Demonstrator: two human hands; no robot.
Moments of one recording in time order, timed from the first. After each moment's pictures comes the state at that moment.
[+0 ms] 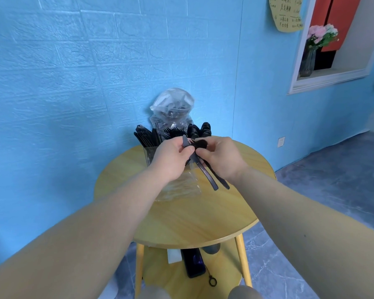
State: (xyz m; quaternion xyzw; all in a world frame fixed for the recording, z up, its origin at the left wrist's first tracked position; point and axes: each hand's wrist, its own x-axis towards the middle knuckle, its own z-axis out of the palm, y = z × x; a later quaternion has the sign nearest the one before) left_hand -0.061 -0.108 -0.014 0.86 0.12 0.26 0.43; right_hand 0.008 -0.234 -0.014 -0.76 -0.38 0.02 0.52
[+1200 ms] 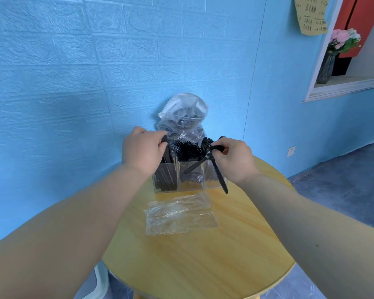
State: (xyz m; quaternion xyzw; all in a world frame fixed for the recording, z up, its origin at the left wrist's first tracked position) left_hand -0.022 0.023 0.002 0.92 0.21 0.32 0.02; right_hand 0.076 -0.170 -0.007 -0.82 -0.32 -0.04 0.48
